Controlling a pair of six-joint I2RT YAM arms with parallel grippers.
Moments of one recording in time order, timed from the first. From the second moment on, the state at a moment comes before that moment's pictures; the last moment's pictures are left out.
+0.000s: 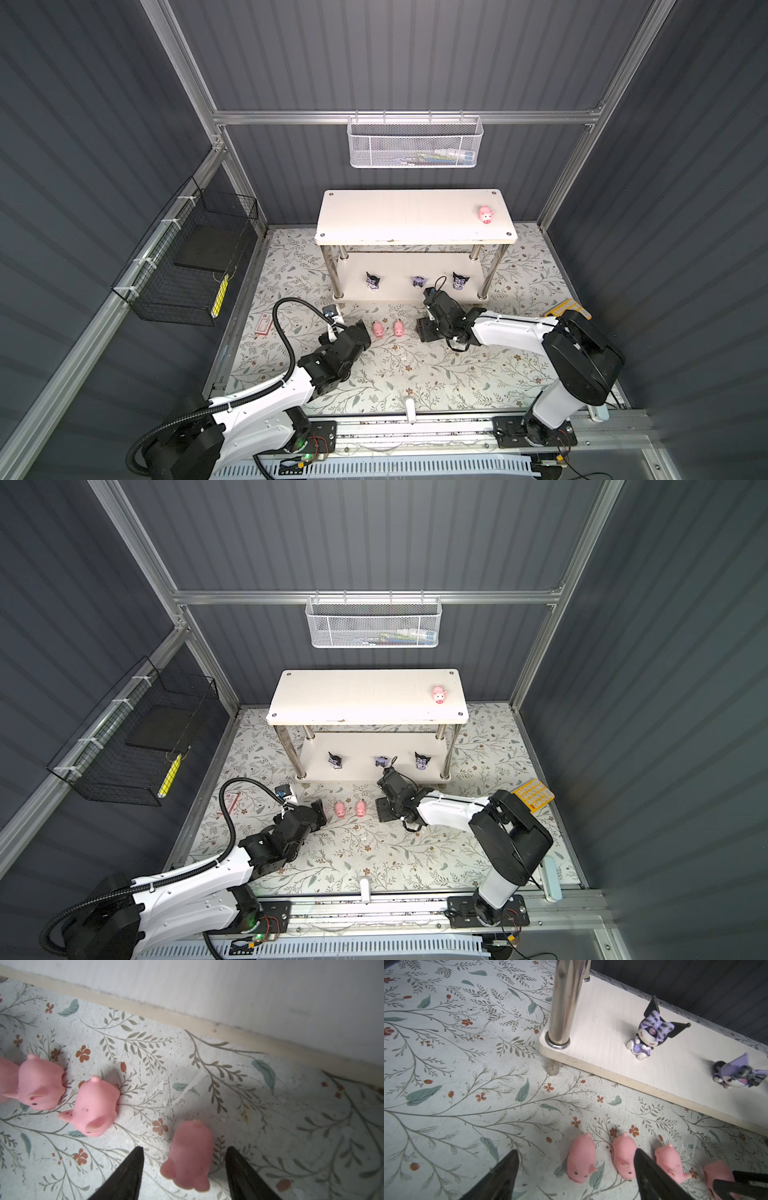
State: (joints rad) left arm -0.86 1.03 0.38 -0.09 -0.67 -0.84; right arm 0.77 1.65 0.84 -0.19 0.06 0.46
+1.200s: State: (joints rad) left arm -0.85 1.01 0.35 -0.09 -0.67 -0.86; right arm 0.77 1.68 0.88 -0.28 0.05 0.47
